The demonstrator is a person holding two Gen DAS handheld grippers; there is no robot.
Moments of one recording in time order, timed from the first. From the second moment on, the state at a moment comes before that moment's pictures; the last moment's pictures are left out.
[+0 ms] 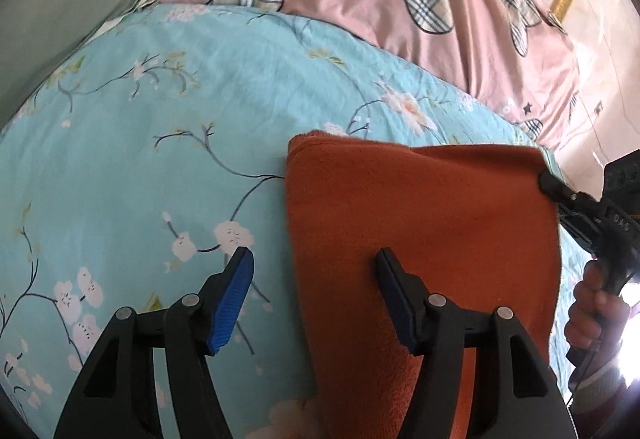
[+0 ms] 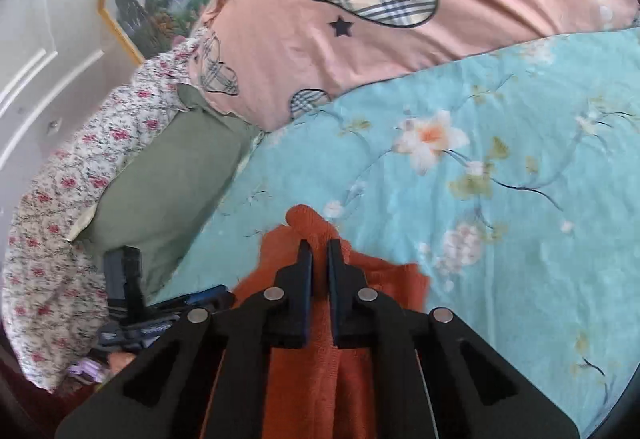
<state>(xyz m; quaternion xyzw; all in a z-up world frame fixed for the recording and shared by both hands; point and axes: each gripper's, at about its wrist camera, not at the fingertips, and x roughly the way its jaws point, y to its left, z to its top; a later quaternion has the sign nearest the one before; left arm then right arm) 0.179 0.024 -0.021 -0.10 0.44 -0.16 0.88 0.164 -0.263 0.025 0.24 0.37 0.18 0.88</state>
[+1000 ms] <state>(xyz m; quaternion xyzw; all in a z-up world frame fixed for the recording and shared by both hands) 0.080 0.018 0.014 -0.09 0.40 -0.28 0.87 0.099 -0.237 0.012 0.31 0.42 0.15 0.84</state>
